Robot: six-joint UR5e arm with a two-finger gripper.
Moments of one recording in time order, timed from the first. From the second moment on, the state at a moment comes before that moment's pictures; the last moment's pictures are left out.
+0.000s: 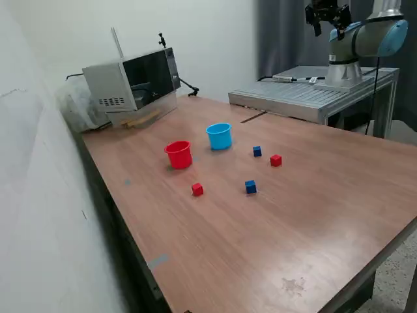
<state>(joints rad) 0.06 -1.75 1.92 -1.31 -1.66 3.37</state>
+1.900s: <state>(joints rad) 0.06 -1.77 1.93 -1.31 -1.66 3.37</state>
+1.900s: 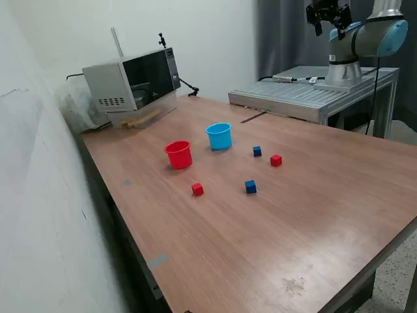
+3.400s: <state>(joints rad) 0.07 -1.62 1.73 -1.80 -1.70 3.31</state>
